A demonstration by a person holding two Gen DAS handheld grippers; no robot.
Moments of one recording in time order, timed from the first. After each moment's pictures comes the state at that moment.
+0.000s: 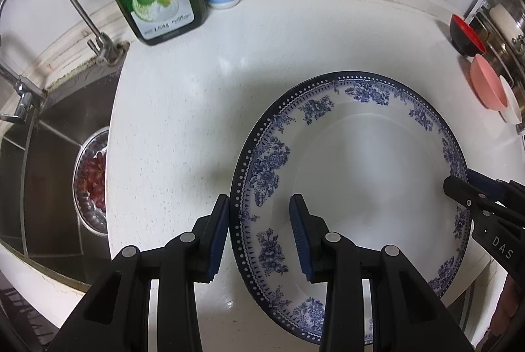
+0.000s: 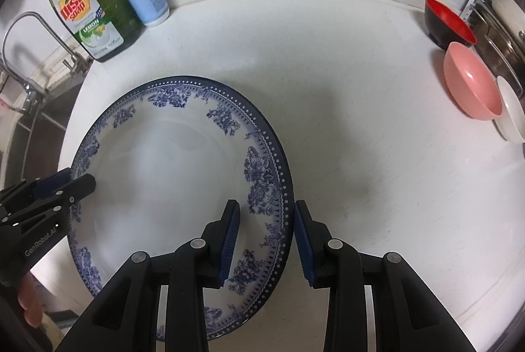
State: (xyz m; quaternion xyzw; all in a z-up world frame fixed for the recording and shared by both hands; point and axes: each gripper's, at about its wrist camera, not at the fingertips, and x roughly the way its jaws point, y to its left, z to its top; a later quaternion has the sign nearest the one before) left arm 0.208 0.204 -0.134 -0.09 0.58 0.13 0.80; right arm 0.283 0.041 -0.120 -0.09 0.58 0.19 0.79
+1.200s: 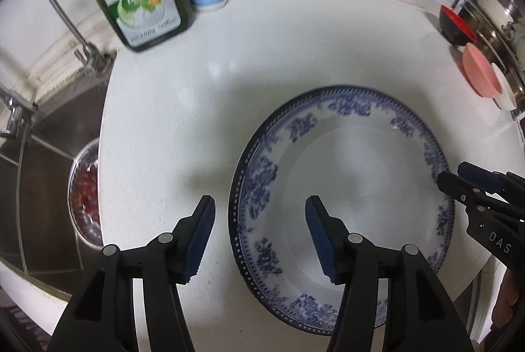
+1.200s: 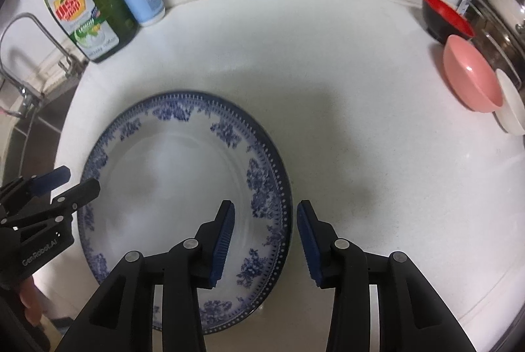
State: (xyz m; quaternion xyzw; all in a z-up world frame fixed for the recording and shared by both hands) left arm 0.210 0.202 -0.136 -0.07 0.57 0.10 0.82; right arm 0.282 0.043 -0.120 -0.08 0.57 0.18 0.80
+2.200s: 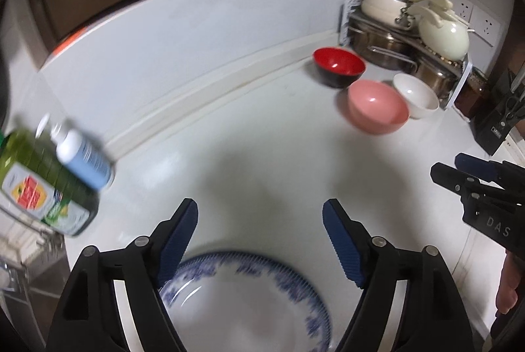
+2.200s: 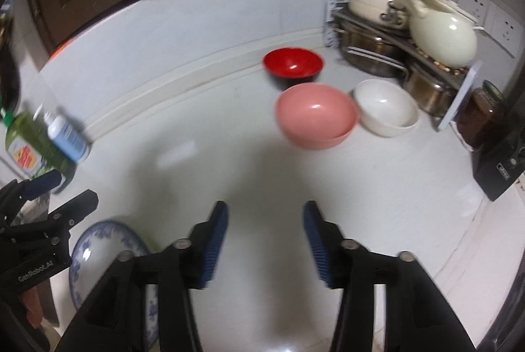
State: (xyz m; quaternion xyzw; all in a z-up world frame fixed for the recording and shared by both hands) left arm 0.315 0.052 -0.034 0.06 0.44 -0.06 0.89; right arm 0.320 -0.115 -0.022 0.03 0.46 0.02 0.89
